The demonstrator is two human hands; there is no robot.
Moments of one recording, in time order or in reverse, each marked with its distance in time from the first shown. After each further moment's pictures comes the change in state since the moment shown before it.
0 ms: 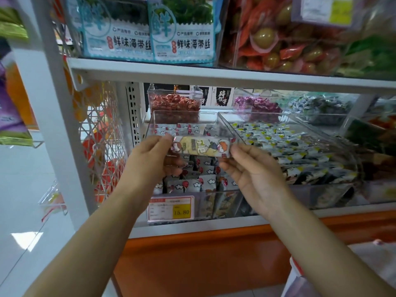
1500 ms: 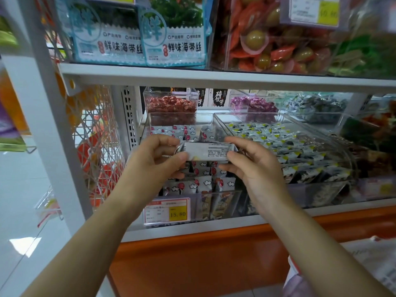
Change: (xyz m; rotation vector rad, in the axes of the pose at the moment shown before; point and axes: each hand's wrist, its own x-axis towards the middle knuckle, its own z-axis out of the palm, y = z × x) left_hand -0.011 0.000 -0.002 0.201 -0.179 0.201; right_hand 0.004 0.002 -0.014 -0.445 0.030 -0.235
